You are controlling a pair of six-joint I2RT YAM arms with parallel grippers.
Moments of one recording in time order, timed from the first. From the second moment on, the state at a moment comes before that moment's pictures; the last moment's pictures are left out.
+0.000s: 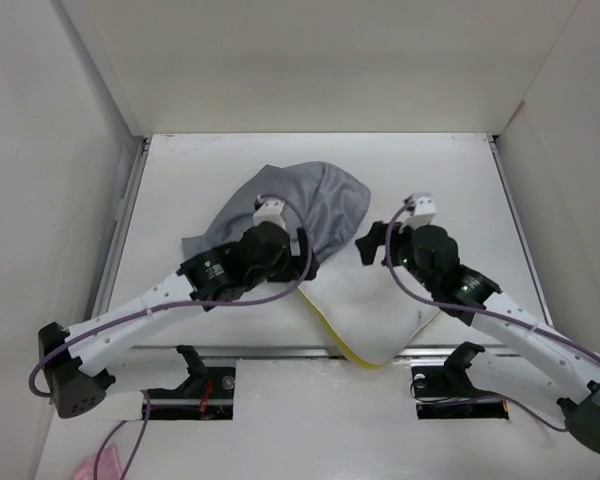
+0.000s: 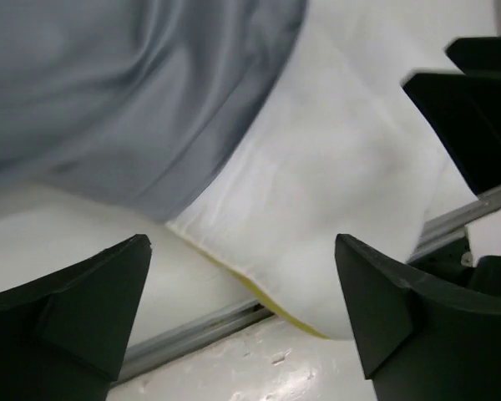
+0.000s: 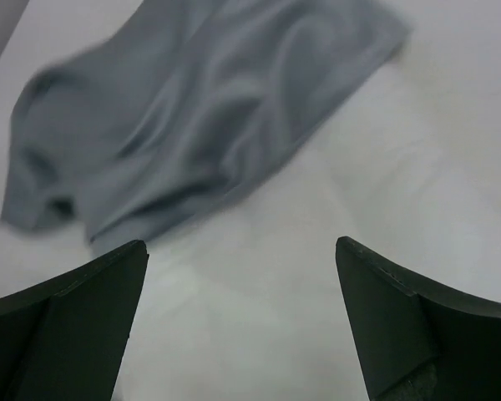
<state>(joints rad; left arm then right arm) -0.97 1.14 1.13 -0.64 -0.27 -0.74 0.61 0.89 0.67 -0.08 0.28 0.44</state>
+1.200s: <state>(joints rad) -1.02 1.21 0.72 -0.48 -0.48 -0.98 1.16 1.29 0.87 -0.38 0.52 0.42</state>
